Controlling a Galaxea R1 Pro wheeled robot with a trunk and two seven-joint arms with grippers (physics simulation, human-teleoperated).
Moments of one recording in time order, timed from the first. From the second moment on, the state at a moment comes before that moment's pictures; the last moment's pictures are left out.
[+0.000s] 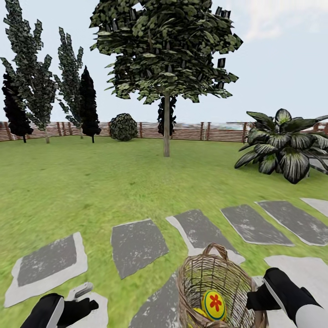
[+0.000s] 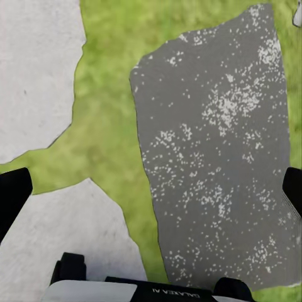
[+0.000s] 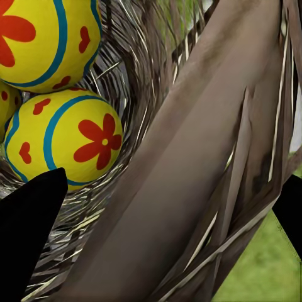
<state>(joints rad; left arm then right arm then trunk) -0.35 0.11 0.32 -0.73 0.08 0.78 -0.20 -0.57 -0.28 0.08 -0.49 0.09 0.85 0.37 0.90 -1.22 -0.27</state>
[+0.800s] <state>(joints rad) -0.35 0.11 0.32 -0.73 0.08 0.78 -0.20 -0.57 -0.28 0.08 -0.49 0.09 0.85 0.37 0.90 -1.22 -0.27</state>
